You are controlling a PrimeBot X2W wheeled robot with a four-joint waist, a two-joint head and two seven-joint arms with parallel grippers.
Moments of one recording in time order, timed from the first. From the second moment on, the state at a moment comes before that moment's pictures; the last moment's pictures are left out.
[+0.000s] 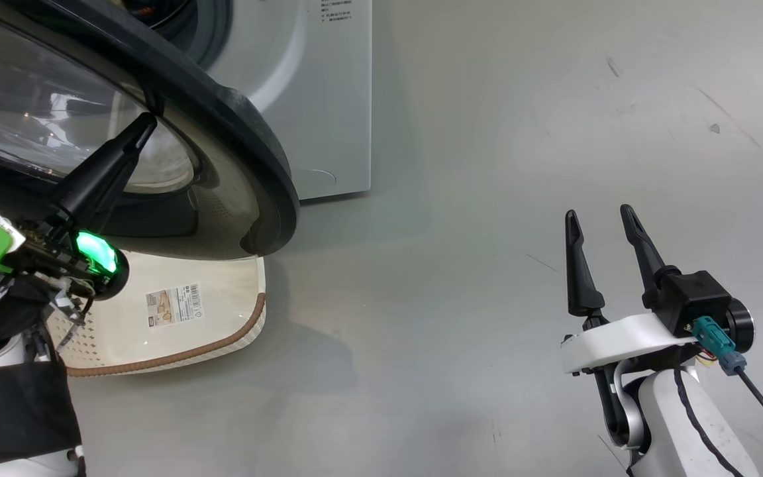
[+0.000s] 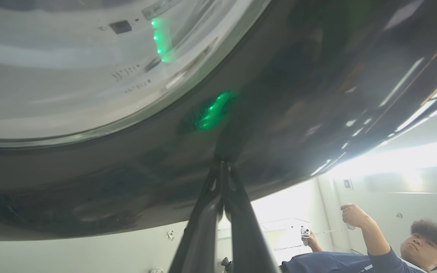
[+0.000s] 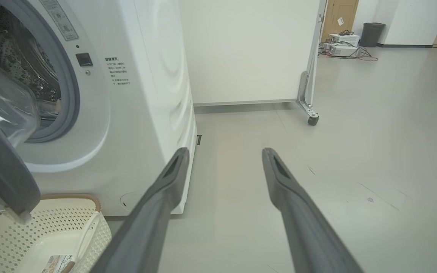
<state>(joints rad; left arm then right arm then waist) -0.47 0.02 0.30 0.11 -1.67 -0.12 0.95 -0.19 -0.06 0.25 0.17 0.21 -0.02 -0.25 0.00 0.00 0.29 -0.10</state>
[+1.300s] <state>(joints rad) -0.29 0.02 0.24 0.07 -1.62 -0.12 0.62 -0.15 -0.06 0.24 0.19 0.21 0.01 -0.25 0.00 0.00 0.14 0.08</state>
